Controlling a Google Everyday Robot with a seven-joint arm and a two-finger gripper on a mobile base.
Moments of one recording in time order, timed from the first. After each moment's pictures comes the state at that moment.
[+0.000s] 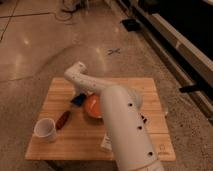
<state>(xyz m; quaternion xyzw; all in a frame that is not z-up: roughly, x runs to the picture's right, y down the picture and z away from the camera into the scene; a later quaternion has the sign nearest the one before) -0.149 0.052 0.979 -0.19 -0.20 -0.73 0.62</state>
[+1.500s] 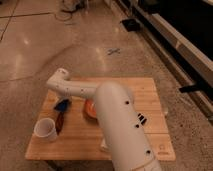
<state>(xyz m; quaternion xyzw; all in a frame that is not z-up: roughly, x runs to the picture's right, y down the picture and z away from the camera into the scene) -0.268 0.061 0.956 -0.11 -0.21 -0.77 0.59</state>
